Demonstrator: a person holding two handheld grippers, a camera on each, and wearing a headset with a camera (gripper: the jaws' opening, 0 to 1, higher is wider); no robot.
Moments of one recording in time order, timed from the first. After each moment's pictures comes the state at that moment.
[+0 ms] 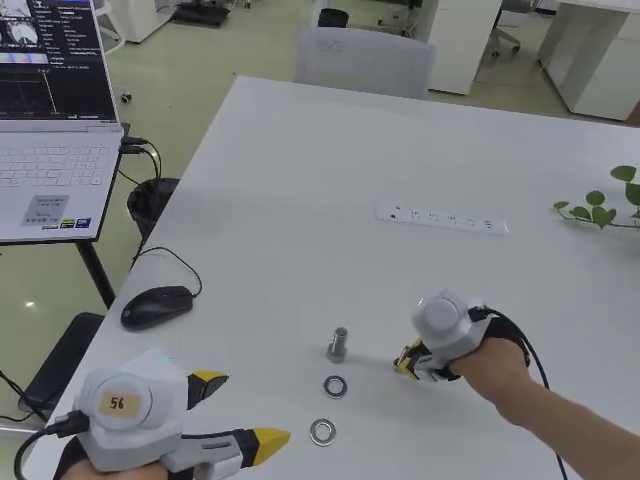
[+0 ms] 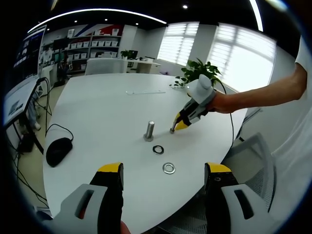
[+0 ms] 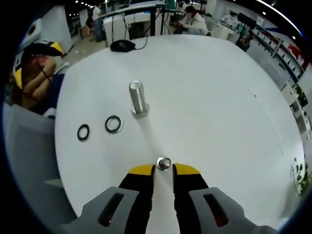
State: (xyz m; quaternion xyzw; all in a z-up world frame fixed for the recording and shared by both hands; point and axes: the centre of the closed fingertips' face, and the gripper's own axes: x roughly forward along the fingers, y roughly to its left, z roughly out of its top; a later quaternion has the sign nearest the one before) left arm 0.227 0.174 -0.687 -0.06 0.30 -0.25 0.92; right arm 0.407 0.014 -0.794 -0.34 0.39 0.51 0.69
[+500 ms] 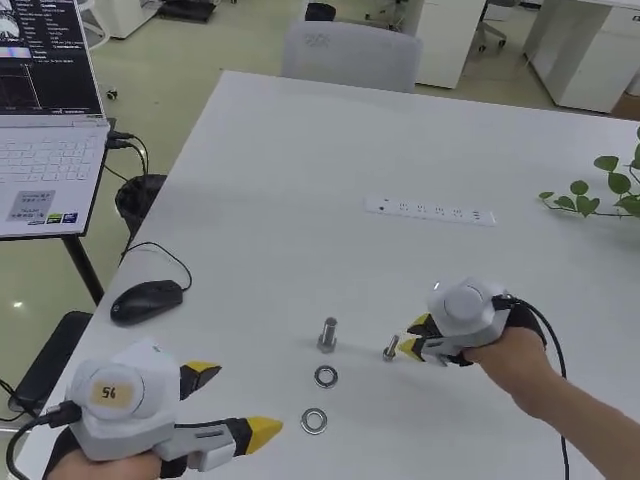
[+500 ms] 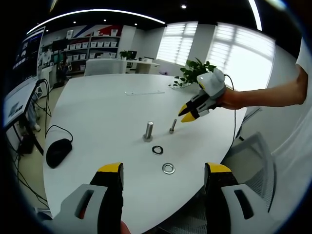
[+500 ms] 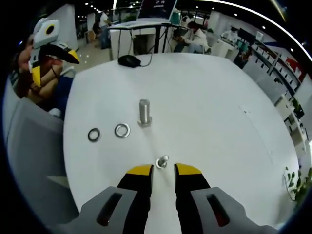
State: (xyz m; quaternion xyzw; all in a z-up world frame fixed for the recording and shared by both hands) left arm 0.226 0.172 -0.686 -0.06 0.30 -0.25 0.92; right arm 0.396 0.006 -0.752 -0.33 0.33 0.53 0.71
